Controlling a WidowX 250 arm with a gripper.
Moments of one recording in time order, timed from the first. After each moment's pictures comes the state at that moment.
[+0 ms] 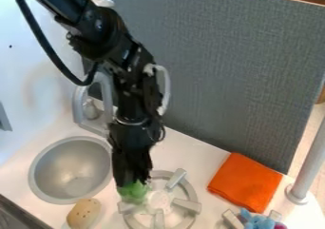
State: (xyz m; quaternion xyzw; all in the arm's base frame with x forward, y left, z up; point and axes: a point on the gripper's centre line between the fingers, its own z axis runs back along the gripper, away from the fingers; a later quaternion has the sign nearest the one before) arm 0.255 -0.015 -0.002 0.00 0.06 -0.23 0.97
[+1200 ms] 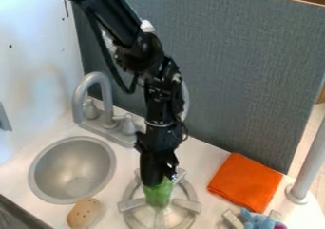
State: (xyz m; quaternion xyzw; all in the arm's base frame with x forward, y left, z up) arm 0.299 -0.035 -0.046 -0.05 0.11 -0.22 0.97
